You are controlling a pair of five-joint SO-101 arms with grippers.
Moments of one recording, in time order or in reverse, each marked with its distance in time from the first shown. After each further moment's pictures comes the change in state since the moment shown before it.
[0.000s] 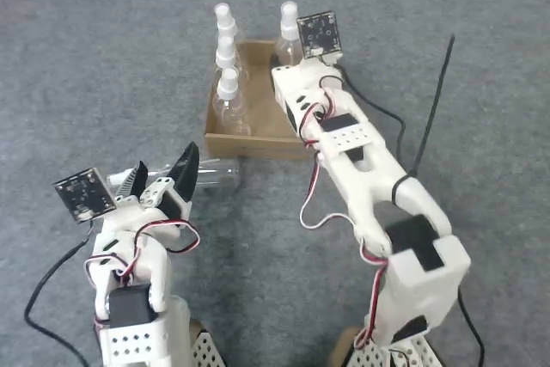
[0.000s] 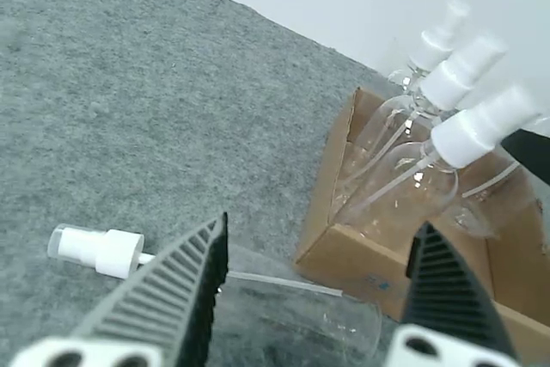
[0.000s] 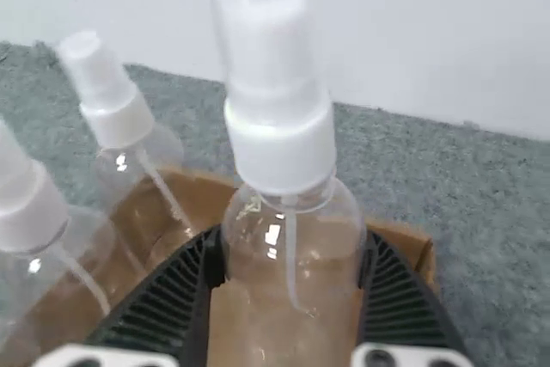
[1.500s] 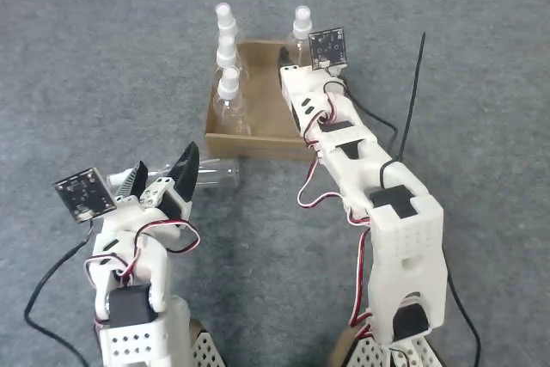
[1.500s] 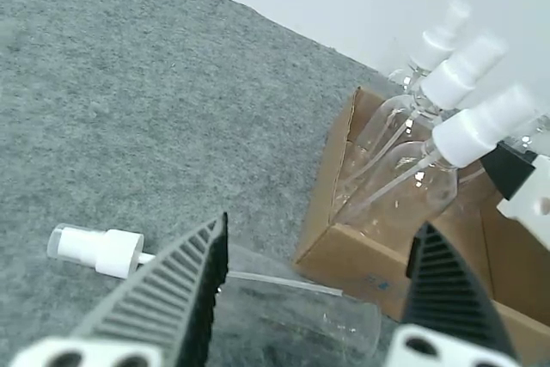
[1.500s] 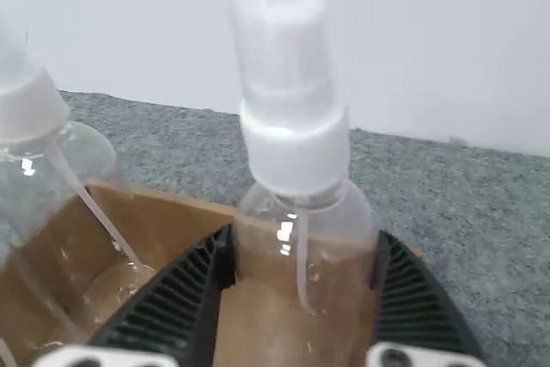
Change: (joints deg) left arm 0.0 0.0 0.0 0.0 -0.1; right arm 2.4 18.2 -7.2 -17.1 -0.2
